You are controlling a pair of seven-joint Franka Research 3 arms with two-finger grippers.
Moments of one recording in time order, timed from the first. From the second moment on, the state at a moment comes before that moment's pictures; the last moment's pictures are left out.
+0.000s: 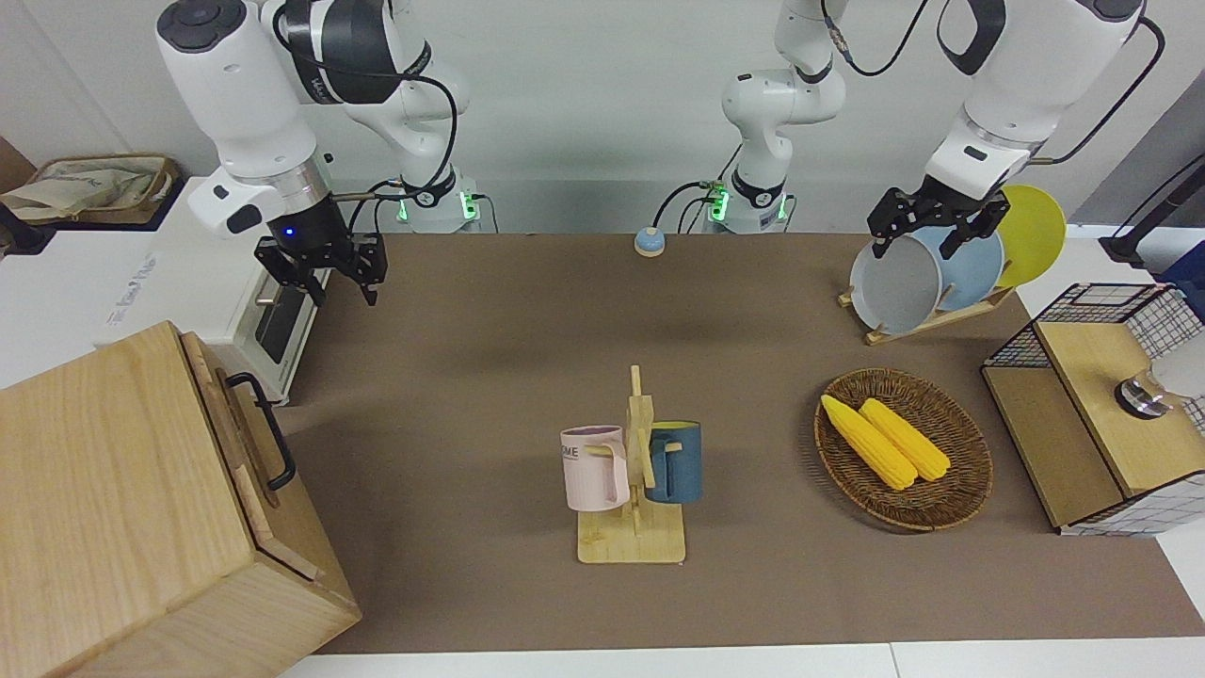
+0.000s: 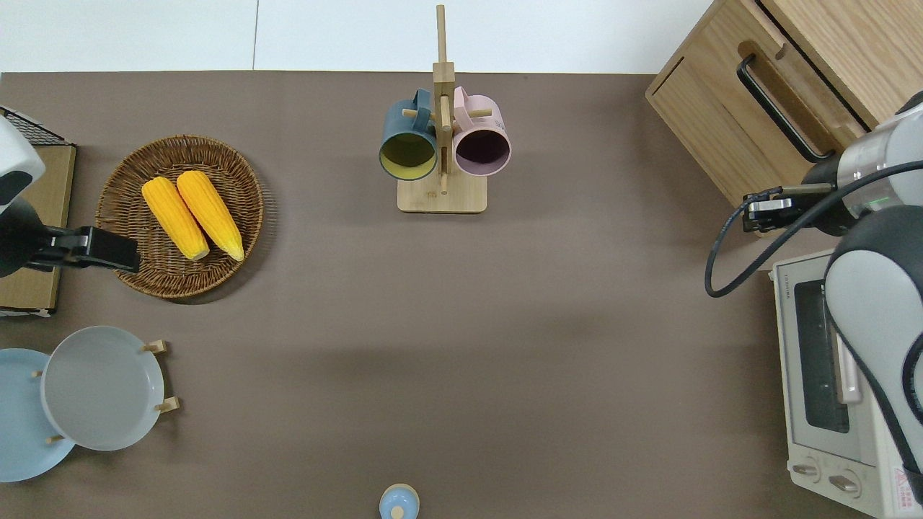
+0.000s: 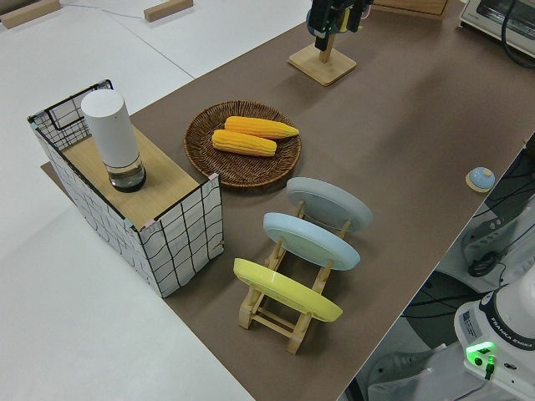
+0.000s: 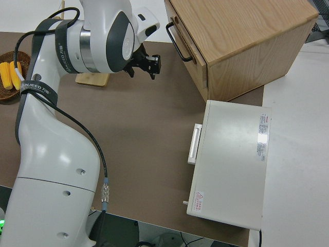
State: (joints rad) left arm 0.04 0.05 -0.07 -1.50 0.00 1.52 0.04; right arm 0.12 0.11 -0.07 -1.53 0.02 1.69 0.06
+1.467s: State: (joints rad) left arm 0.04 0.05 -0.07 -1.50 0.00 1.52 0.04; right arm 0.14 0.11 -0.03 -1.50 -0.04 1.63 -0.01
